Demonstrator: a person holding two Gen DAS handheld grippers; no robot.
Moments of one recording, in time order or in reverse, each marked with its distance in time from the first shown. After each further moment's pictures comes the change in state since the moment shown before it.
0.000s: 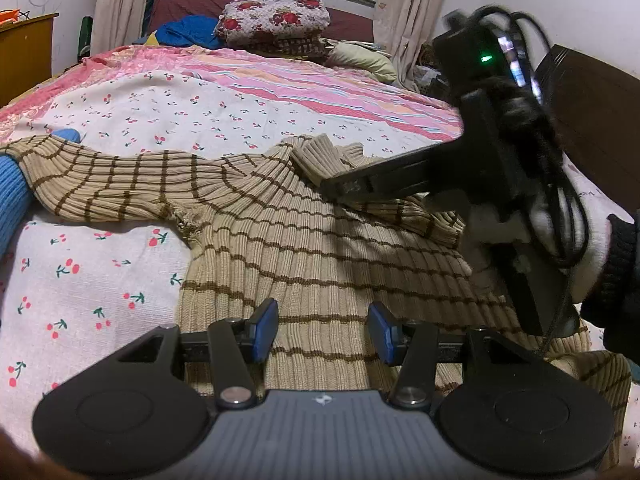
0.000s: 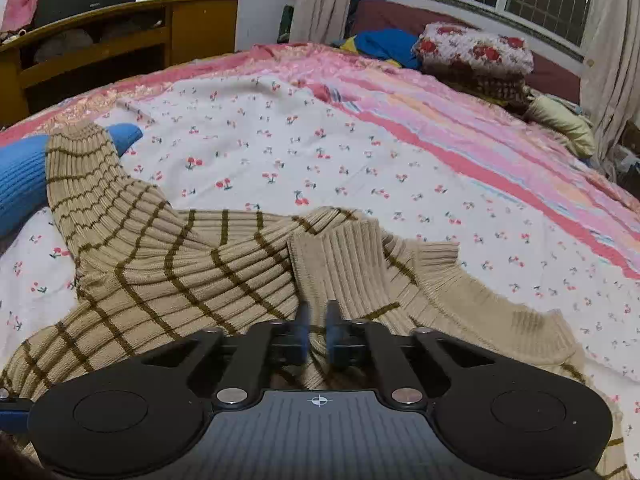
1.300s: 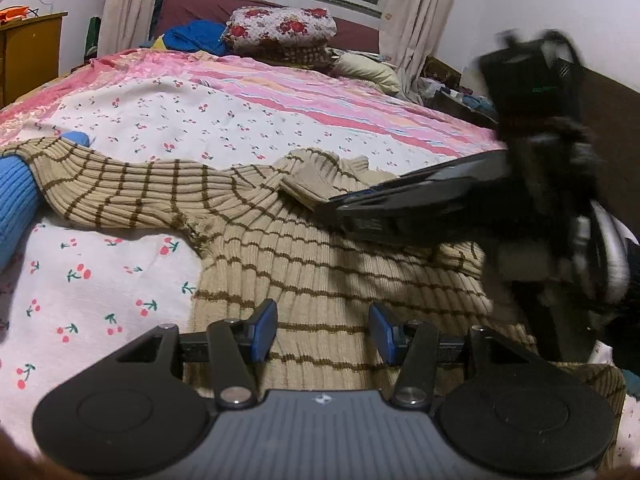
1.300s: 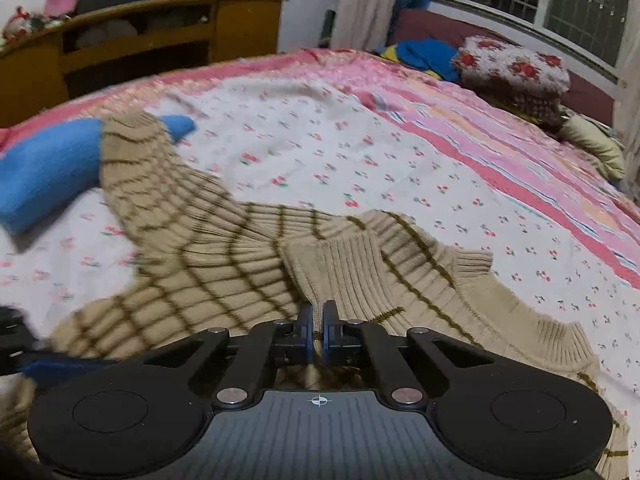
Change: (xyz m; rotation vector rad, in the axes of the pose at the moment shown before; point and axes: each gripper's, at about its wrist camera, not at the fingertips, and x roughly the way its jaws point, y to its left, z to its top) left arm -0.008 0.005 0.003 -0.024 -0.035 0.001; right arm -0.020 0.017 -0.006 -0.082 -0.008 0.105
